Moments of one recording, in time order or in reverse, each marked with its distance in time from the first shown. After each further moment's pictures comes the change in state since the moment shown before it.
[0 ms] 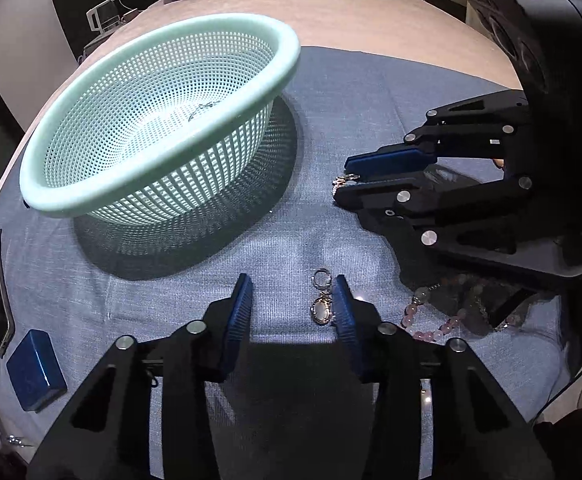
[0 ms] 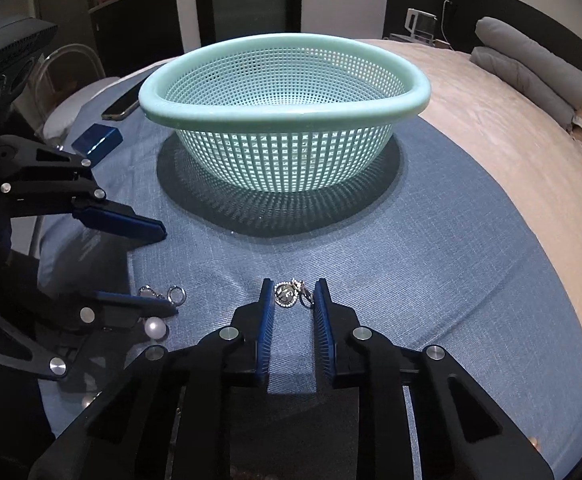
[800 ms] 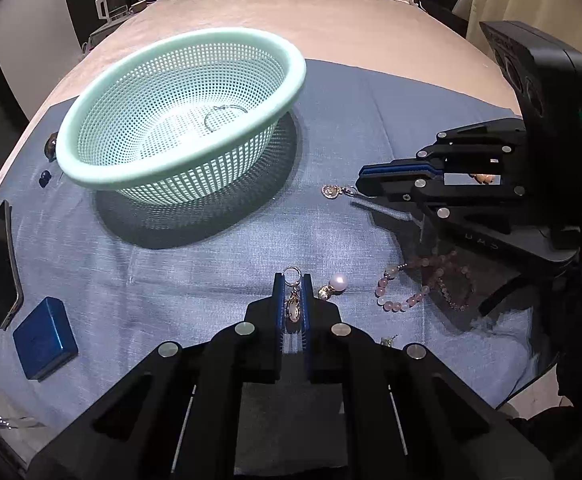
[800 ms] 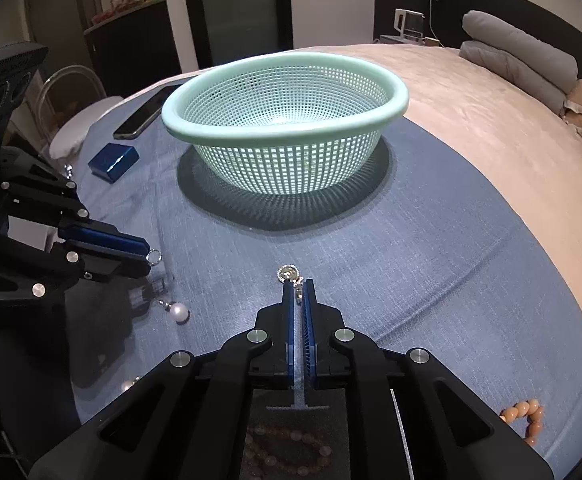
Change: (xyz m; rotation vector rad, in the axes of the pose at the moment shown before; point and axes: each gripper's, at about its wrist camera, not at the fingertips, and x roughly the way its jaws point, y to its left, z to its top) left arm -0.046 0.014 -0.015 -0.060 0.000 -0.032; right arm -0.027 0.004 -0.007 0.062 -0.029 0.037
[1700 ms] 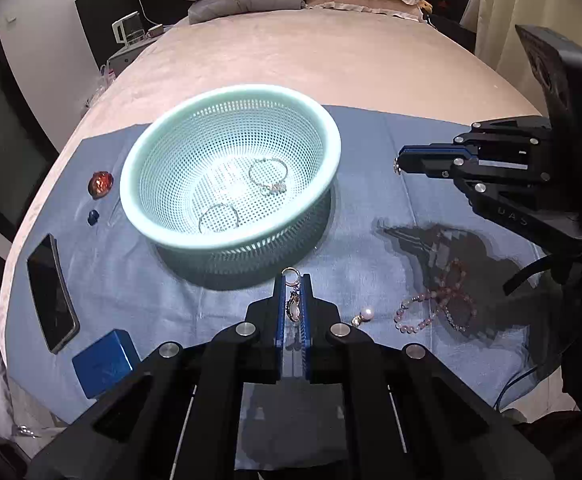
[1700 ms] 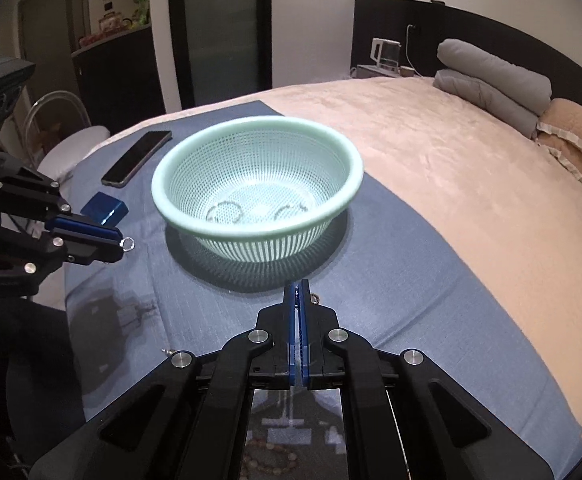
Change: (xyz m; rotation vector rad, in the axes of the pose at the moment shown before) left arm -0.044 0.015 0.044 0.025 -0.068 0.083; right arm -0.059 -0.007 0.044 -0.006 -0.121 -0.099
